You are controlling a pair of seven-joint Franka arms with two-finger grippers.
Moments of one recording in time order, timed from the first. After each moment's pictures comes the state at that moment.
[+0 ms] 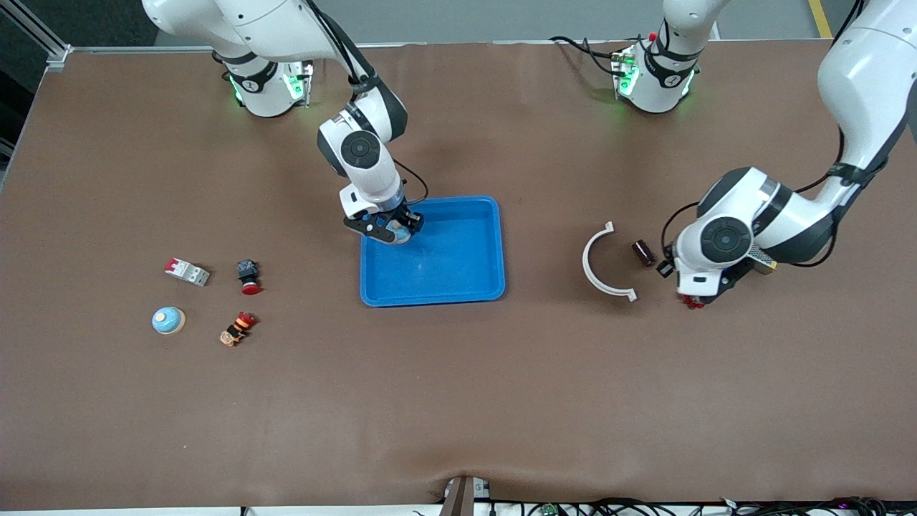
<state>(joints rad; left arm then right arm) 0.85 0.71 -1.09 -2.03 0.85 1.86 -1.36 0.71 0.44 0.03 -2.23 0.11 2.69 1.06</state>
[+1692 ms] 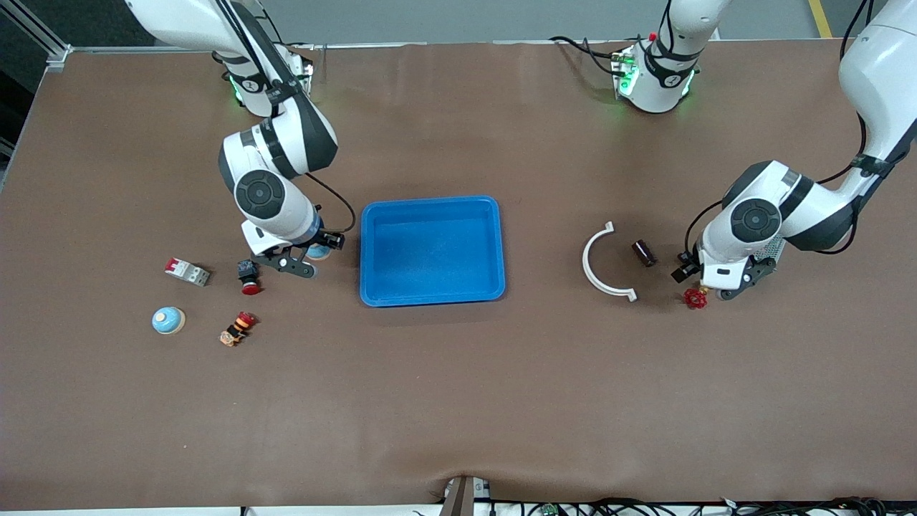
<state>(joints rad) 0.99 0.72 -1.12 -2.13 1.00 2.07 -1.33 0.41 0.26 -0.01 -2.10 0.01 2.16 0.68</state>
